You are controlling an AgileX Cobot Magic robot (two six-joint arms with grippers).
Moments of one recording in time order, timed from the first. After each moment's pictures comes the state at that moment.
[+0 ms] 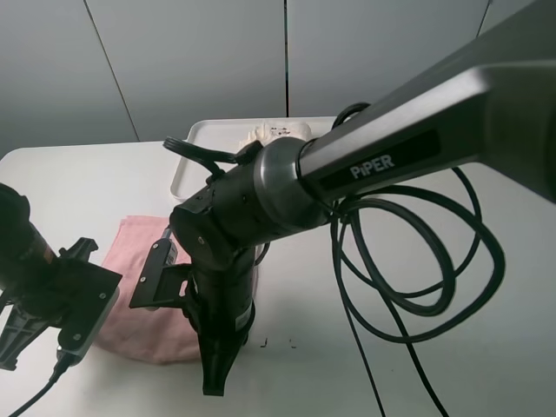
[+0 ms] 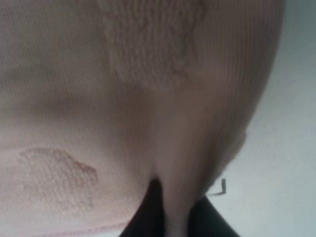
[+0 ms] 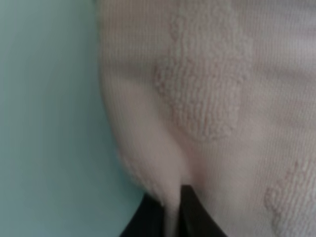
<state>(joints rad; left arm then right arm) -0.31 1.71 -0.55 0.18 0.47 1.27 1.09 2.15 -1.29 0.14 0.73 -0.51</state>
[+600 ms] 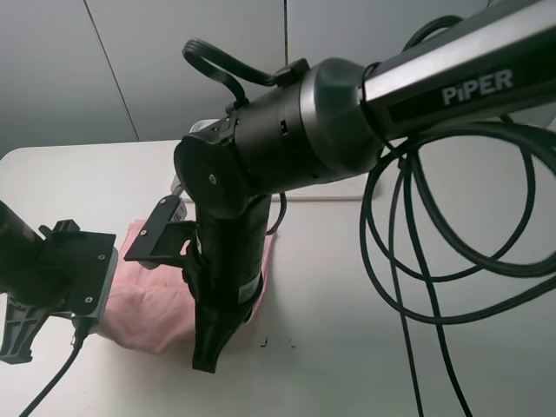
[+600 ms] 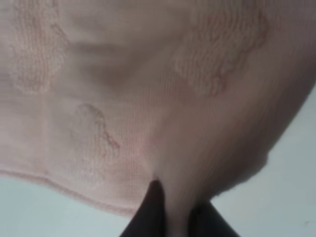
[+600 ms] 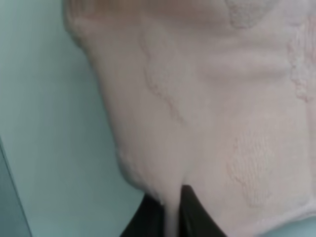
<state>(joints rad) -0.31 1.53 -0.55 -0.08 0.55 1.21 1.05 2.01 -1.29 0.14 0.85 -0.38</state>
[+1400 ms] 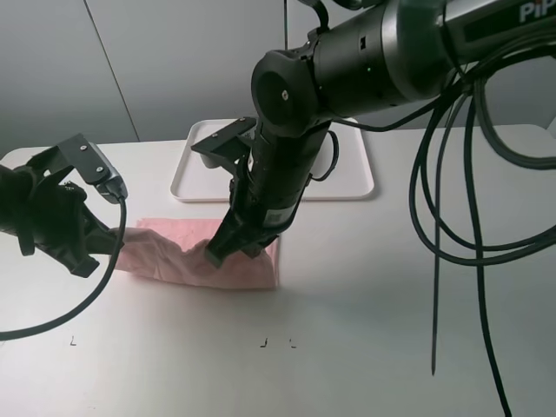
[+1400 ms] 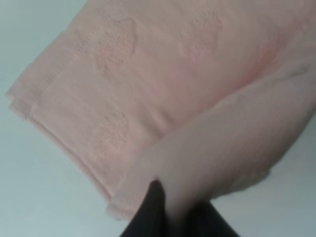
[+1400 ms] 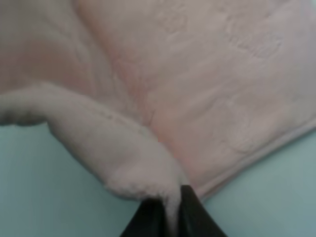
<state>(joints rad) -0.17 1.48 -0.63 -0.63 0.46 1.21 0.85 1.95 -1.29 0.13 0.74 -0.12</state>
